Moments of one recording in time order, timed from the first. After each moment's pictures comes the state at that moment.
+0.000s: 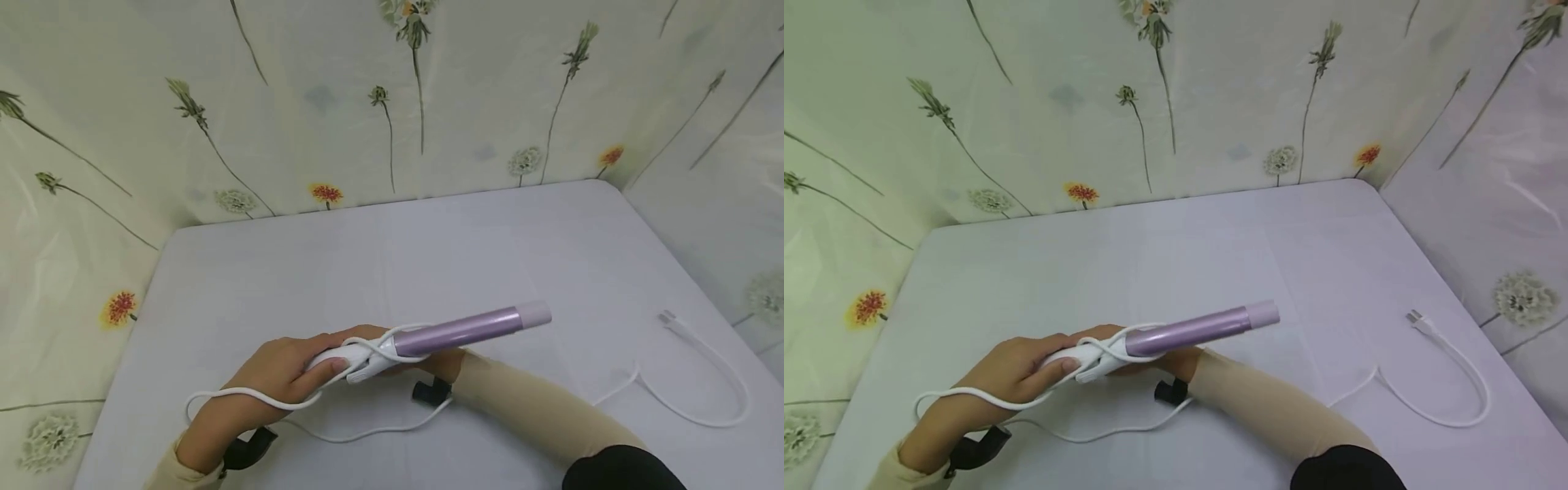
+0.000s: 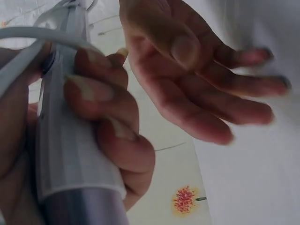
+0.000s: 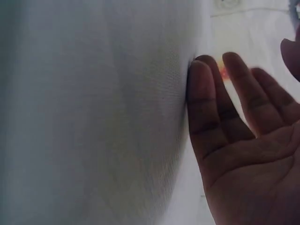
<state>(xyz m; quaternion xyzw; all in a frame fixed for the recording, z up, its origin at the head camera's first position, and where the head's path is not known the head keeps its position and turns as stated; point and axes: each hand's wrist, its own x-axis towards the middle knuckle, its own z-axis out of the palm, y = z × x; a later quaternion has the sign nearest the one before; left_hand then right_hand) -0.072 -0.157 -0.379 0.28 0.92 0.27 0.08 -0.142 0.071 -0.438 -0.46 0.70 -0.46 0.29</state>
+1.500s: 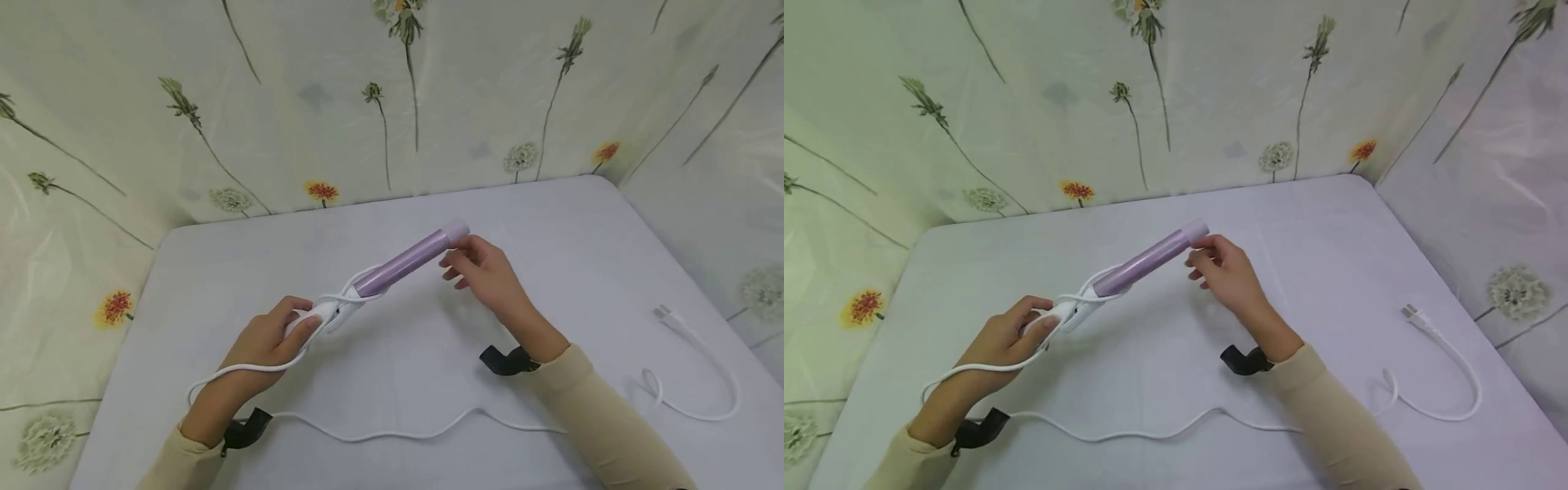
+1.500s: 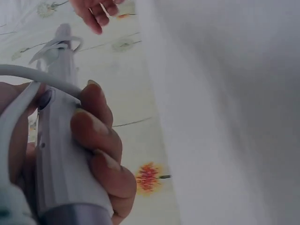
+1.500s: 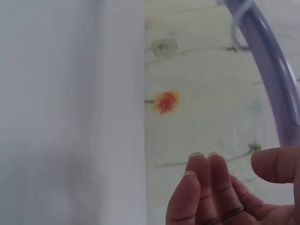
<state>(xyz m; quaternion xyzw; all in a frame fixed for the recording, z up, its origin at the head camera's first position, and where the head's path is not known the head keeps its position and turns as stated) -0.097 -0.169 -0.405 0.14 0.92 0.35 0.04 -0.177 0.199 -0.408 -0.05 0.80 -0.59 0.05</state>
